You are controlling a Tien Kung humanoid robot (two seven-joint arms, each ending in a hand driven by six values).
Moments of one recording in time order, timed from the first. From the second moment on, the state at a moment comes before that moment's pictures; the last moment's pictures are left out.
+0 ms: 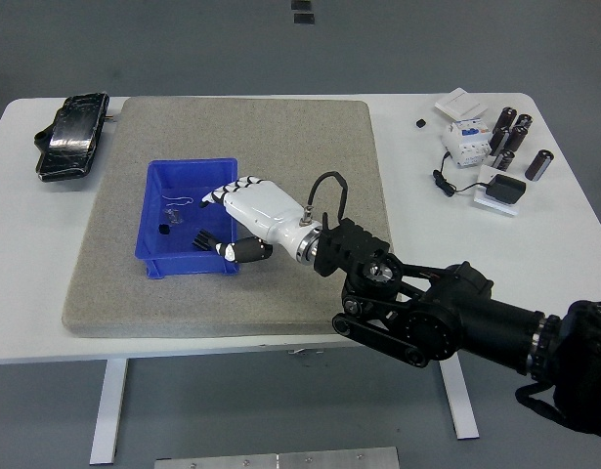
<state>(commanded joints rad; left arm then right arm) 0.12 0.12 -1.54 -0.18 1.56 -0.05 0.20 0.86 0.00 0.30 0.98 -1.82 -0.33 -0.08</state>
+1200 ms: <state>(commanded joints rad) 0.12 0.12 -1.53 -0.18 1.56 -0.05 0.20 0.80 -0.02 0.34 0.67 -1.74 -0.29 -0.10</state>
